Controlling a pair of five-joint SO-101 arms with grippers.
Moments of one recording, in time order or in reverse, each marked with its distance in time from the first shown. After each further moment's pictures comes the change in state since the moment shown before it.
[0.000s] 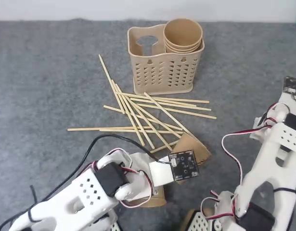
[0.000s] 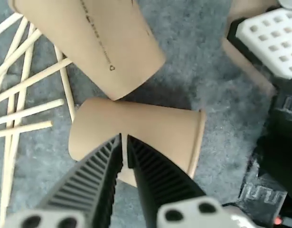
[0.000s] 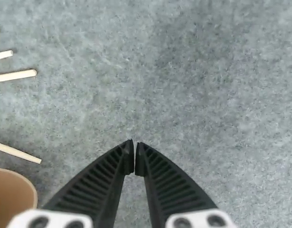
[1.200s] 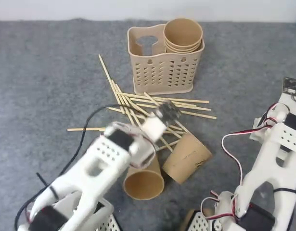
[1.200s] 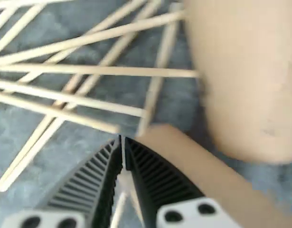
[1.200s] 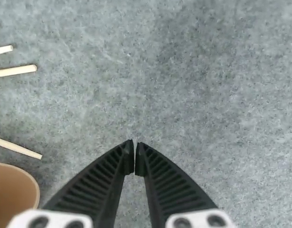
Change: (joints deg) left arm -20.7 24.9 -0.4 -23.4 7.2; right arm 0.0 0.0 0.0 1.1 0.0
